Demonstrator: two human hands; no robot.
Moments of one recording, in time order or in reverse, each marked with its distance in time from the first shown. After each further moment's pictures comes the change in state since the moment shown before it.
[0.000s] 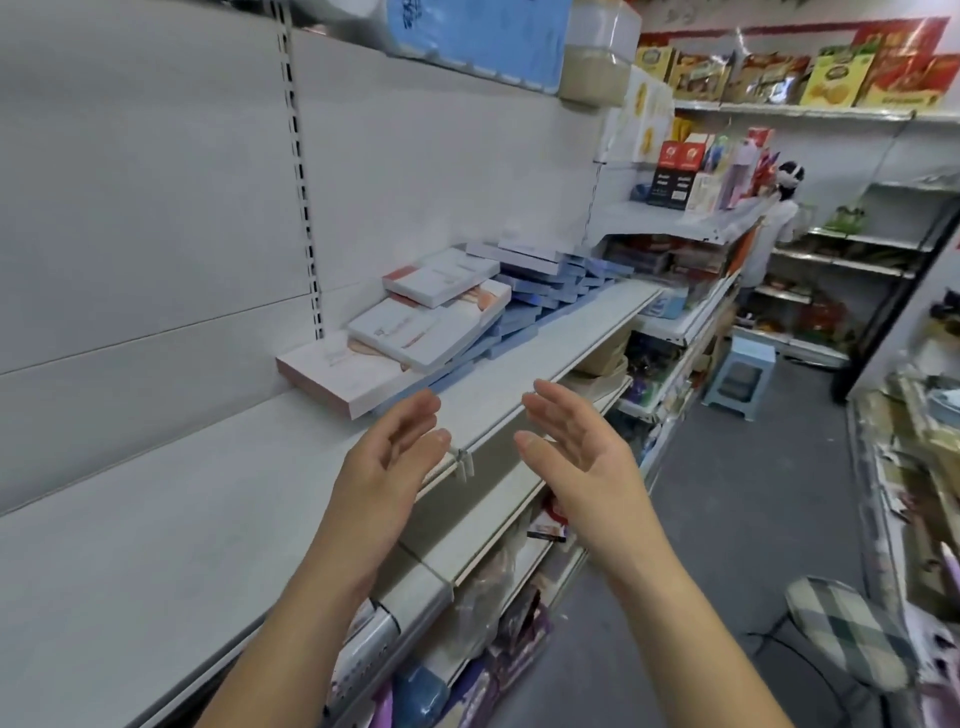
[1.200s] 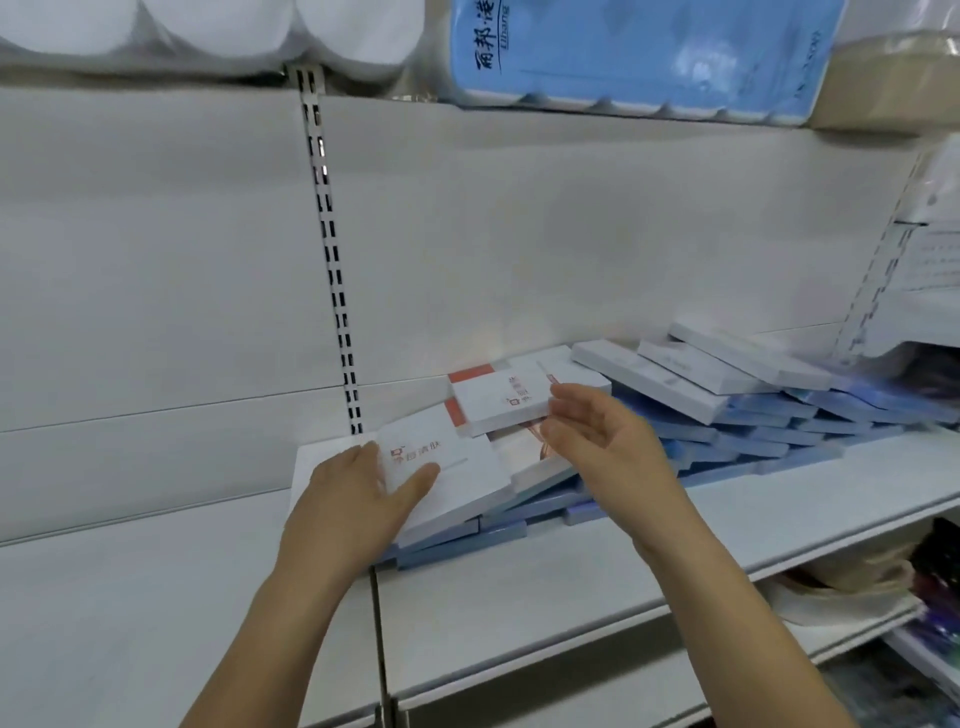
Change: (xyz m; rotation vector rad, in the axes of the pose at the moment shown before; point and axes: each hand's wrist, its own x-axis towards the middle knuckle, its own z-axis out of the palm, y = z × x) left_hand 0.210 -0.030 0.036 1.046 0.533 -0.400; right_hand 0.351 0.078 -0.033 0.060 -0.549 -0.071
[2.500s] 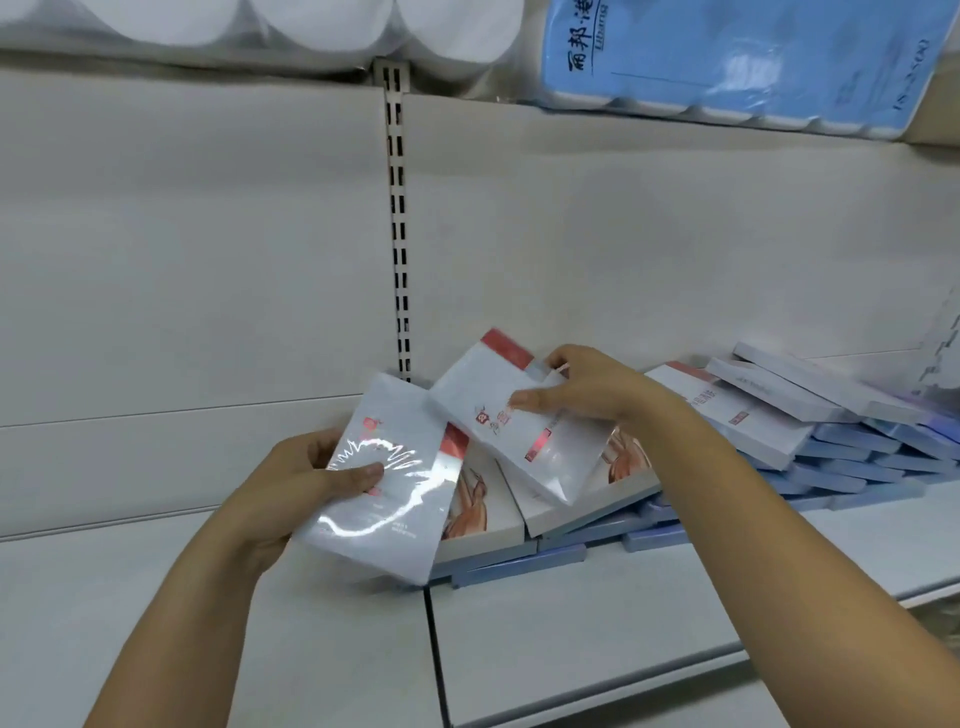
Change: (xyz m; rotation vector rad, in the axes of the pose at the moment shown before) left_hand 0.029 -0.085 -0.065 -0.783 -0.166 -0.088; right_hand 0.133 -0.030 0.049 -0.441 -0.305 0.150
